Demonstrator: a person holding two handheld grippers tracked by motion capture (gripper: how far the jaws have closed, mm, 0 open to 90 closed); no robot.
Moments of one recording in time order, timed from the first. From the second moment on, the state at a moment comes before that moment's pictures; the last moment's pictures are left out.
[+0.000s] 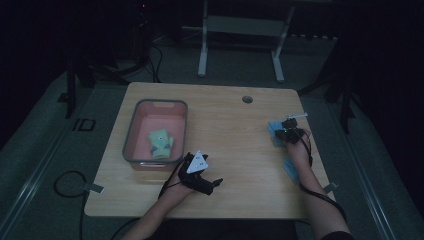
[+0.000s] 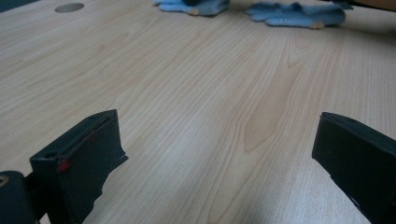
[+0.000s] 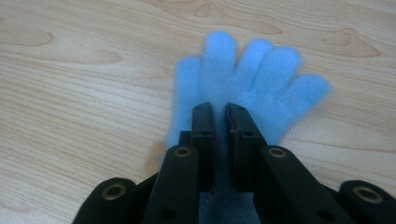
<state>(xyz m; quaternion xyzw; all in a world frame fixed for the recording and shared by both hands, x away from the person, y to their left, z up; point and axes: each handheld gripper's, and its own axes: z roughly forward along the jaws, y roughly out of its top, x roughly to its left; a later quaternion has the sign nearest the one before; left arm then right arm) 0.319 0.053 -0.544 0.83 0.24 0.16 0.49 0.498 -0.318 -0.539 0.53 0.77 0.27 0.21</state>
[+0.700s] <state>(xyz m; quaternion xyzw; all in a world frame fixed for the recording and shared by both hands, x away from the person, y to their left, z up) 0.318 0.057 -0.543 0.82 0.24 0.18 0.49 0.434 -0.248 -0.477 0.52 0.76 0.34 0.19</state>
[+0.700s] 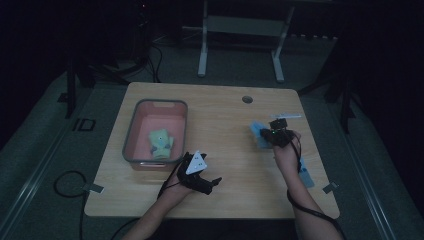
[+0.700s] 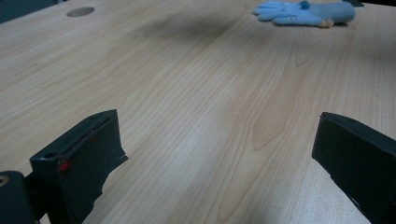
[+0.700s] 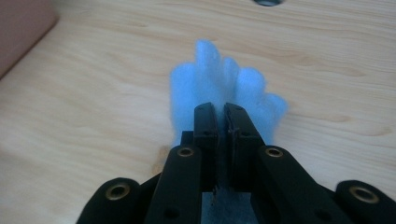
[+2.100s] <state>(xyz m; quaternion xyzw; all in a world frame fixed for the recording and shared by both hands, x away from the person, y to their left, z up) 0.309 0.055 -0.546 0.83 0.23 0.18 0.48 0.383 -0.184 -0.520 0.47 0.80 0.32 0.19</state>
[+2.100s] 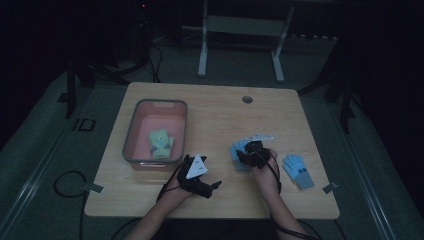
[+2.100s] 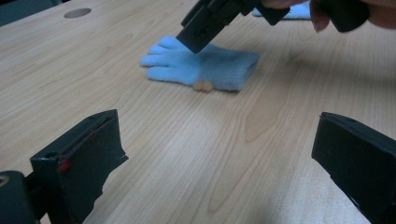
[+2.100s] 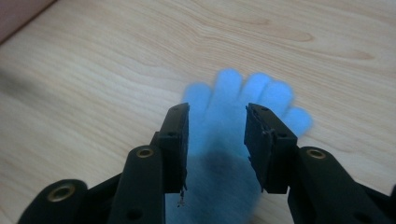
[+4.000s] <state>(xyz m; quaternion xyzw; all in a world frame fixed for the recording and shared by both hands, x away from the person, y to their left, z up) 0.309 0.053 -0.550 0.83 0.23 0.17 0.48 0.354 -0.390 -0.540 0.45 0.82 0.30 0.17</state>
